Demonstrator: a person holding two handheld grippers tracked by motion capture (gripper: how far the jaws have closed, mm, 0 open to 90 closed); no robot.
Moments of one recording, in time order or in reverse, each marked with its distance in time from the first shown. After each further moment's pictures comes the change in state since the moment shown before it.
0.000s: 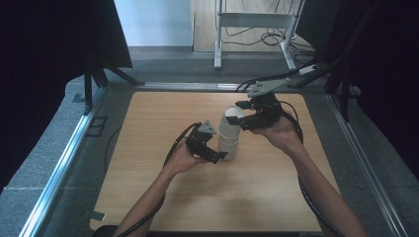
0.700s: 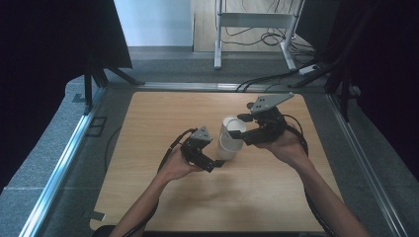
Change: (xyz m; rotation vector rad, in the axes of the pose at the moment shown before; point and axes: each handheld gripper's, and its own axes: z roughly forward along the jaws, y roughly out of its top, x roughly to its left) left arm -0.020 -0.011 -0.022 -0.035 -0.104 0.021; right arm 0.021 -0.023 -0.010 0.018 0.034 -0.030
